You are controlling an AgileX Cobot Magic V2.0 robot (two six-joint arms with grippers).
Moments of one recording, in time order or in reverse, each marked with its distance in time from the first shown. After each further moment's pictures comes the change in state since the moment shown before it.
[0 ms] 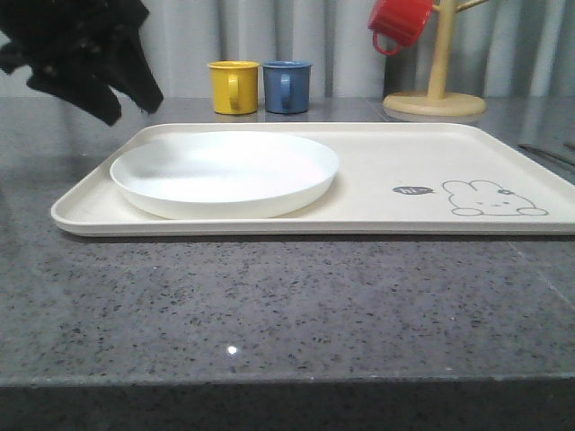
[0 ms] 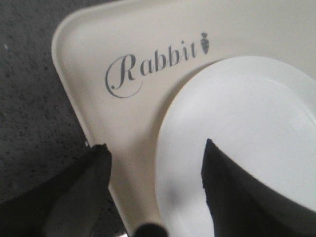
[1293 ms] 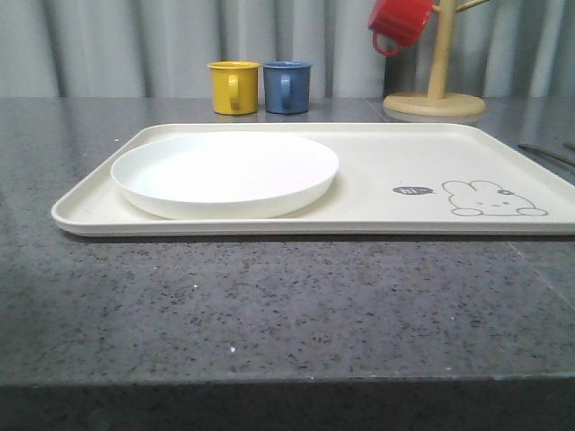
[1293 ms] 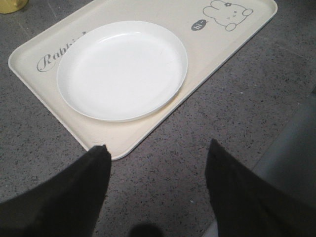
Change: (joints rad) left arm -0.511 -0.942 0.542 0.554 -0.016 -0.385; right arm 0.000 0.132 -0.177 -0.024 0.180 0.000
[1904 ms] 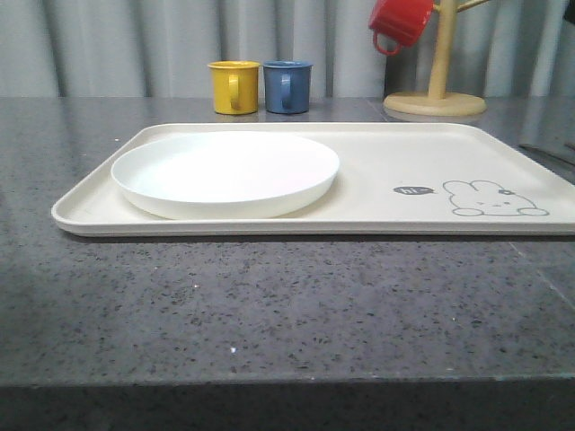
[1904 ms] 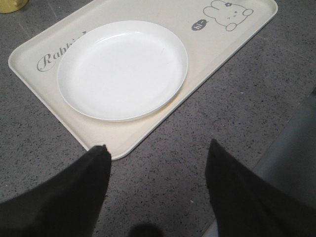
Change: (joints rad) left arm 0.000 0.000 0.000 0.000 0.000 0.000; right arm -0.009 0.606 -0.457 -0.046 0.307 0.000
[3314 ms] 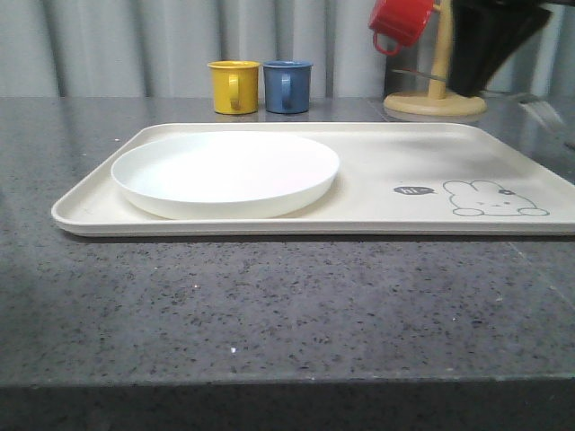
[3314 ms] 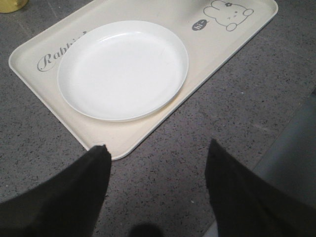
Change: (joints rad) left arm 0.000 0.000 0.000 0.000 -0.002 0.000; right arm 0.280 0.240 -0.401 0.048 0.178 -0.005
